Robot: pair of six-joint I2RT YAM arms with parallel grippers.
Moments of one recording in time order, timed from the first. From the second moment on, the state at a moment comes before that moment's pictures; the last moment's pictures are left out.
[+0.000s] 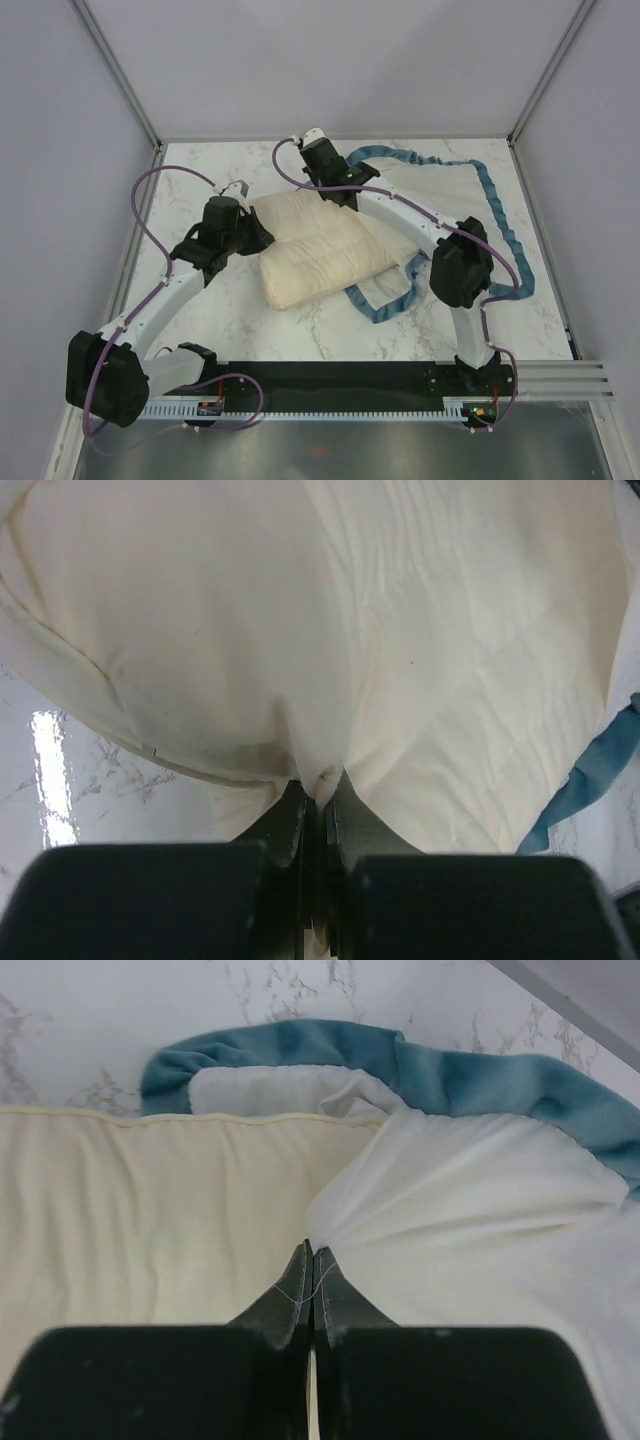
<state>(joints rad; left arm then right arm) -0.35 1.14 0.80 -0.29 0.09 -0.53 0.74 2.08 1.91 -0.58 0.46 0.02</state>
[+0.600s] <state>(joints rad) -0.36 0.93 0.94 -0.32 0.20 -0.53 0.72 1.96 2.00 -0.69 0.36 0.09</state>
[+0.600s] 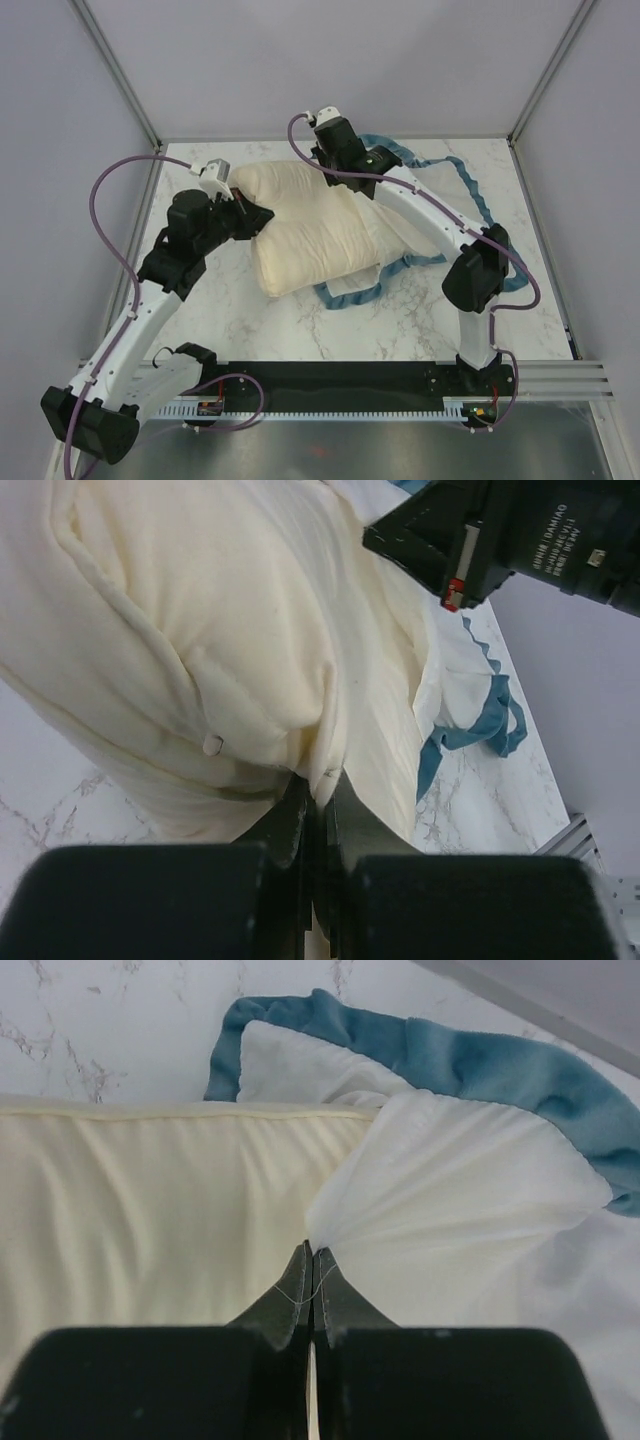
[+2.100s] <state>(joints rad) -0.40 1.06 0.87 -0.42 0.13 -0.66 1.22 1.65 1.38 -0.39 0.30 0.20</state>
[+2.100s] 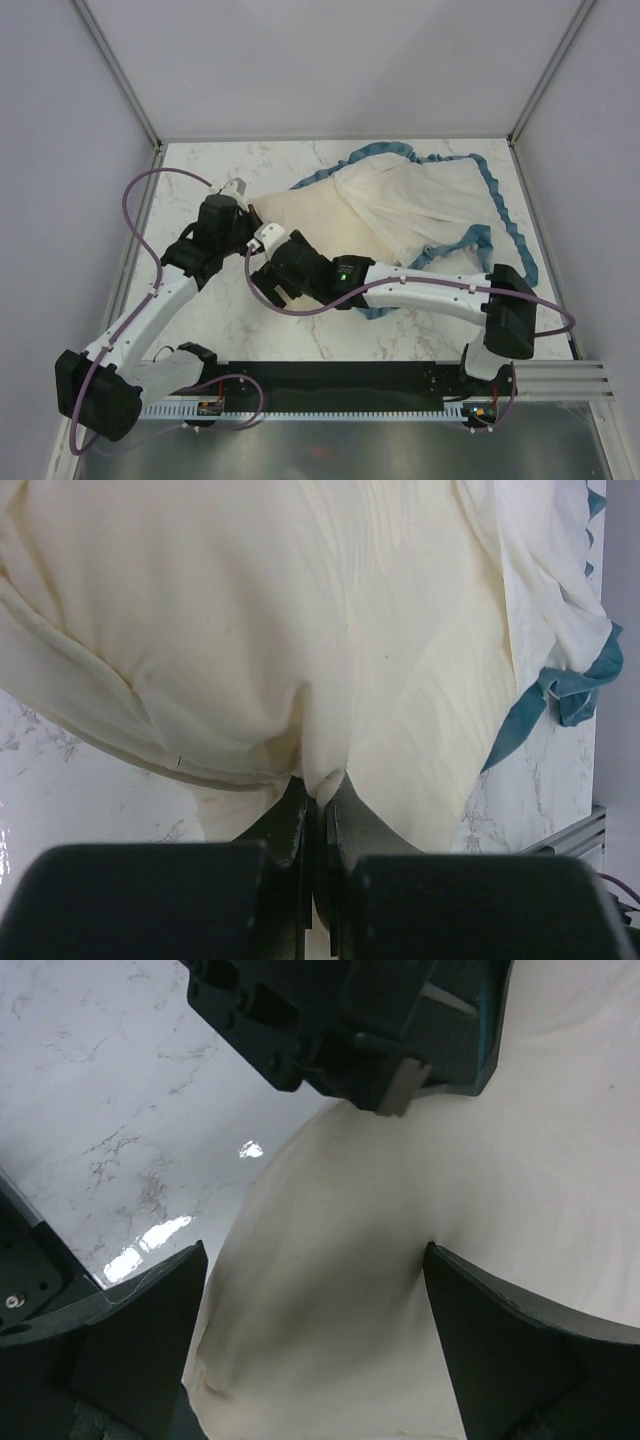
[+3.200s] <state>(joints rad) -0.39 0.75 0.89 -0.50 -0.06 -0.74 1.03 1.38 1.35 -0.40 0.57 0.42</state>
